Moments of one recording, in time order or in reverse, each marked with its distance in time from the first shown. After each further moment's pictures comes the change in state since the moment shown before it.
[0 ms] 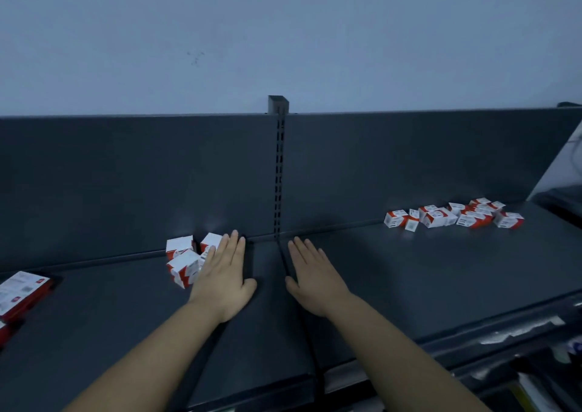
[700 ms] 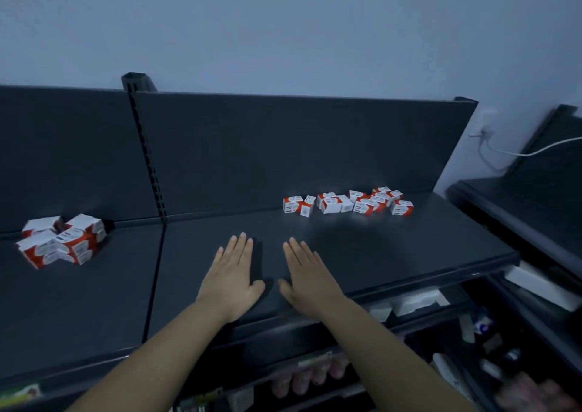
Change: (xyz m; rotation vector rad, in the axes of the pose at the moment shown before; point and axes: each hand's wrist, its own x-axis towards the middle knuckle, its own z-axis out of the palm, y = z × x) left_hand 0.002 0.282 0.066 -0.081 -0.090 0.072; right_hand -0.141 0.227 -0.040 0.019 0.014 0.040
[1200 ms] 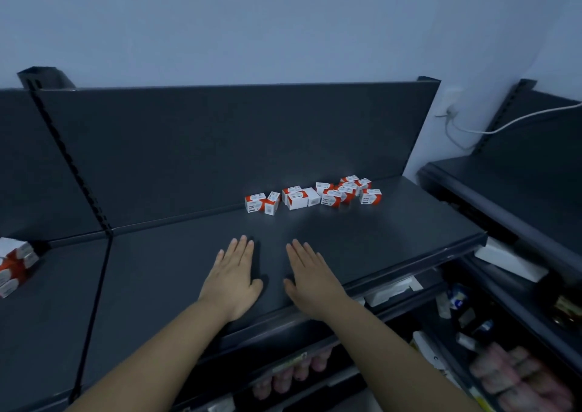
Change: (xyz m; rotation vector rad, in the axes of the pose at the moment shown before) left_hand 0.054 0.058 0.032 -0.018 -0.081 0.073; right_hand -0.010 0.082 -0.004 0.010 -0.031 0.118
